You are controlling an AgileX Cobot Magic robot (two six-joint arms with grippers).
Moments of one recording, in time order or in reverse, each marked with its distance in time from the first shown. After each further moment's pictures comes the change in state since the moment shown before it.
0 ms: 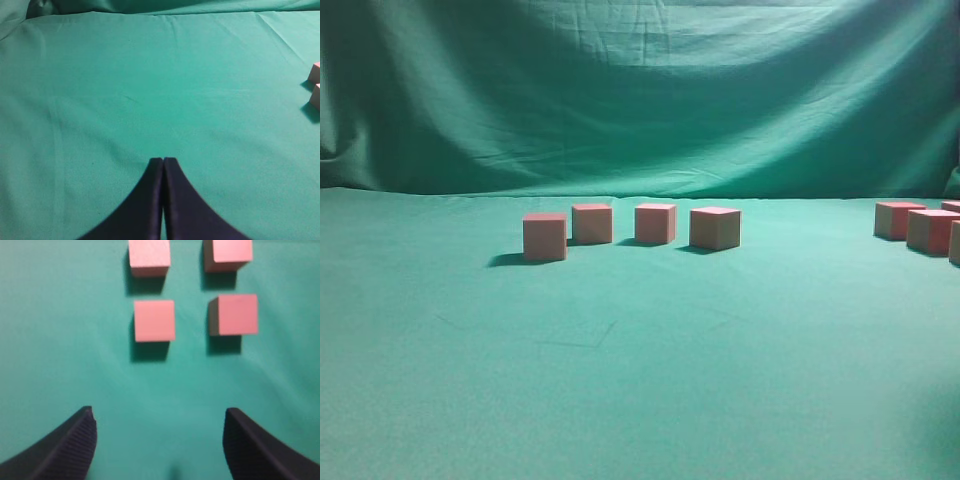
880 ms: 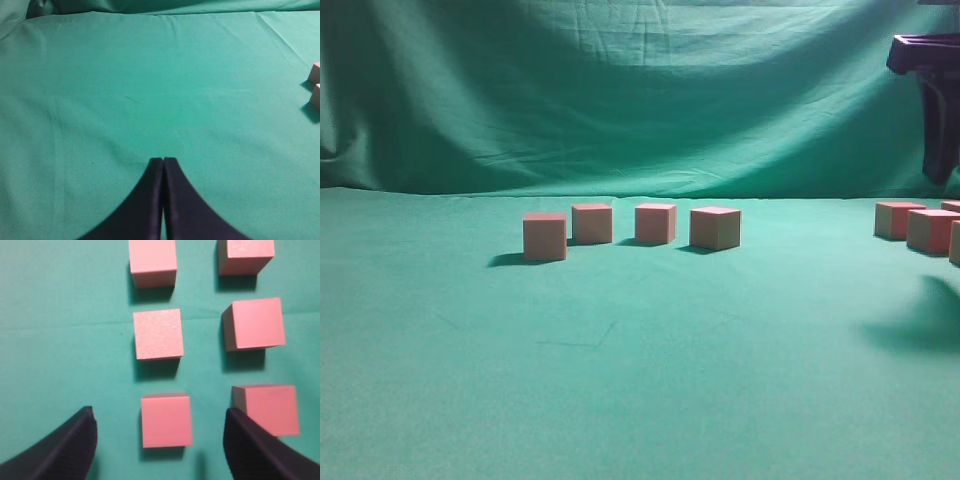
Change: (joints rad) left arm 0.000 0.000 0.000 0.000 0.000 0.000; right arm -0.104 0.164 0.002 0.053 -0.315 -0.052
